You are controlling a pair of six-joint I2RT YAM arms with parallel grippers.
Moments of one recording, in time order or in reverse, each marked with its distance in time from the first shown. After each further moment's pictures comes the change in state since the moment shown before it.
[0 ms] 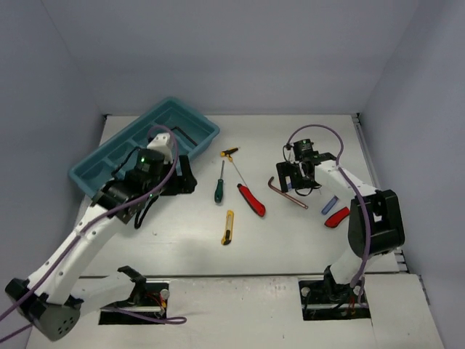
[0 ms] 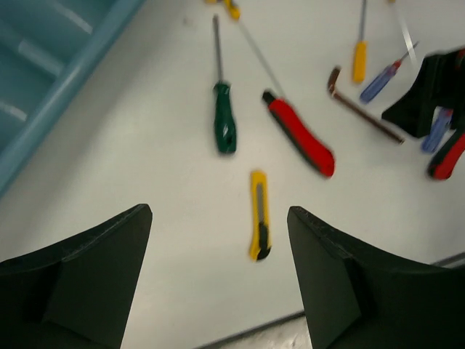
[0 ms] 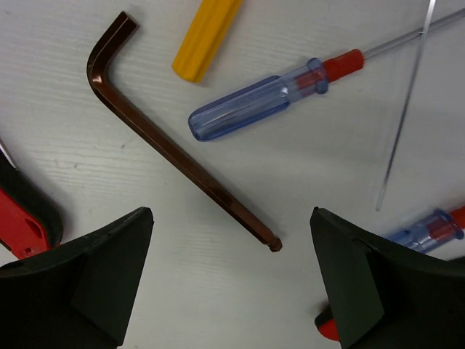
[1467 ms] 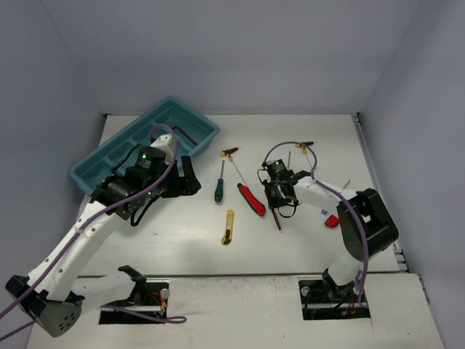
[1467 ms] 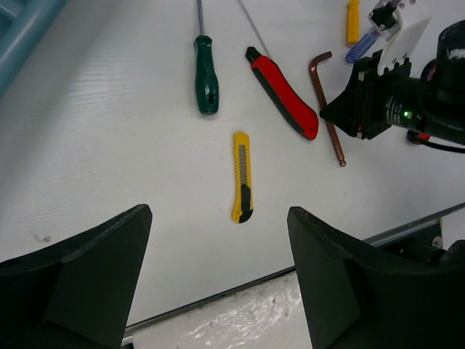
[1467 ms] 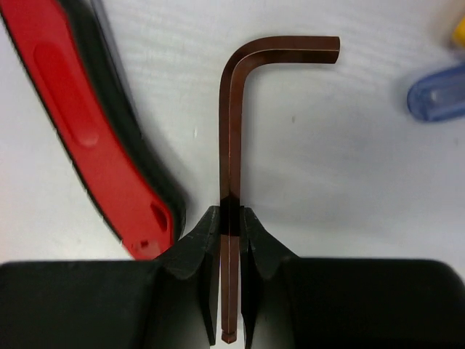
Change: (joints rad) left arm -0.013 -0.032 0.006 -0.136 0.082 -0.055; right arm 0.235 0.058 -0.155 0.186 -0.053 0.195
